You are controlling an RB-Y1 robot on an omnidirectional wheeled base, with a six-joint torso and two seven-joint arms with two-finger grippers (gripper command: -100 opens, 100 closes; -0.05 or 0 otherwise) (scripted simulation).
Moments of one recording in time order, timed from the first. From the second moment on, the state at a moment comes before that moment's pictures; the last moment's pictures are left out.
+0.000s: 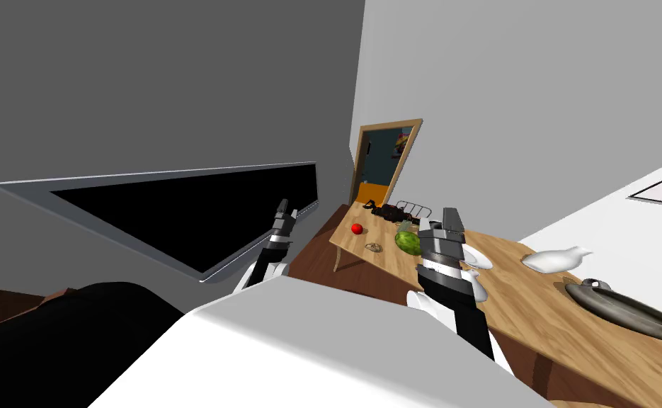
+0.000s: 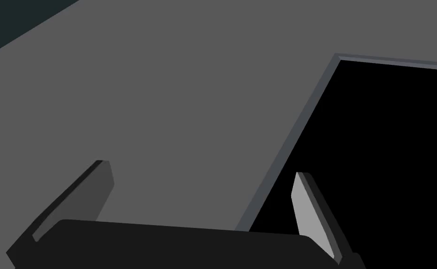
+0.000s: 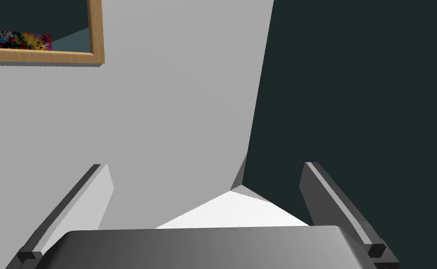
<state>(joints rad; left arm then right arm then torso) 0.48 0.04 -0.04 -2.24 -0.03 -0.37 0.03 0.50 -0.01 -0.05 -2.35 -0.02 -0.40 0.16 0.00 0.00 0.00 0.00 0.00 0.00</state>
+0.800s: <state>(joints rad) 0.48 0.04 -0.04 -2.24 -0.03 -0.37 0.03 0.43 -0.16 -0.03 -2.14 0.15 -0.44 0.18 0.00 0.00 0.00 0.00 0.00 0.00</state>
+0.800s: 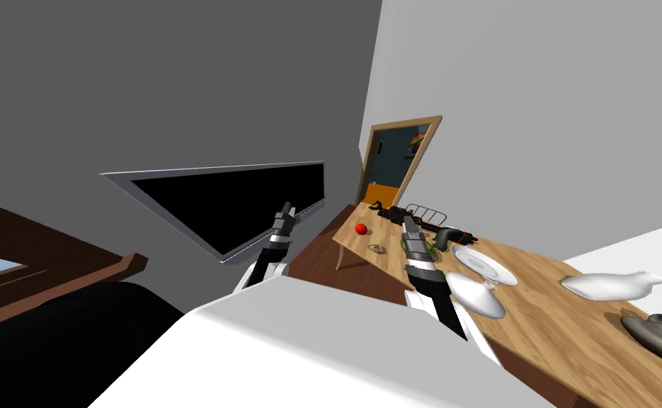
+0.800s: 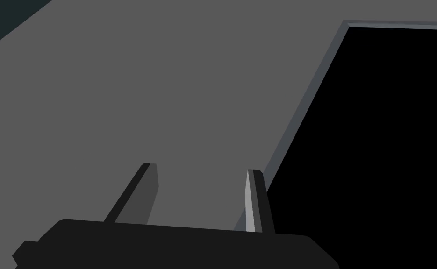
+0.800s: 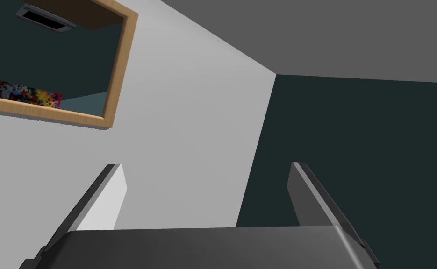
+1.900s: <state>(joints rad) 0.48 0.04 -0.04 -2.24 -0.03 -0.37 0.03 0.33 -0.30 -0.01 -1.89 0.34 -0.47 0.22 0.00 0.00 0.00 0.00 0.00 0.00</state>
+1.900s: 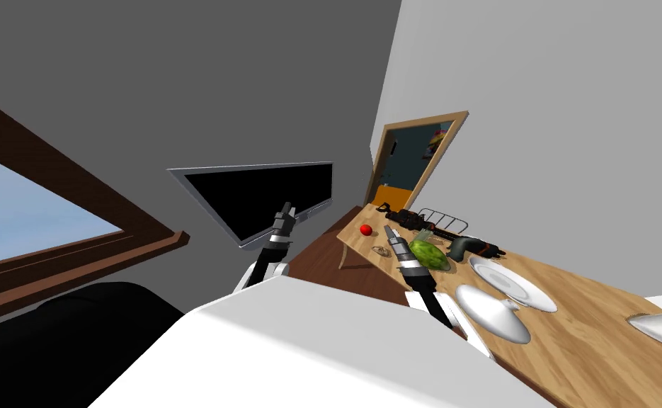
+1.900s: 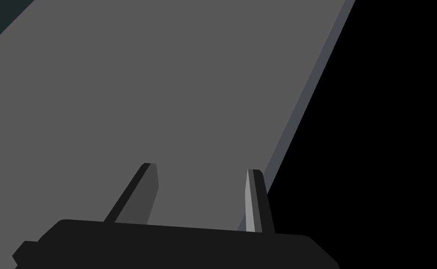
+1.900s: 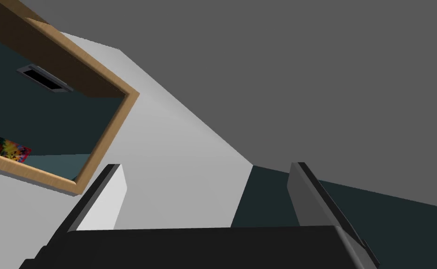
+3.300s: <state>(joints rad) 0.48 0.04 -0.04 -2.24 -0.03 -0.37 0.03 0.20 -0.49 0.02 -1.51 0.62 -0.52 0.28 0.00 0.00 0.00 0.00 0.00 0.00</state>
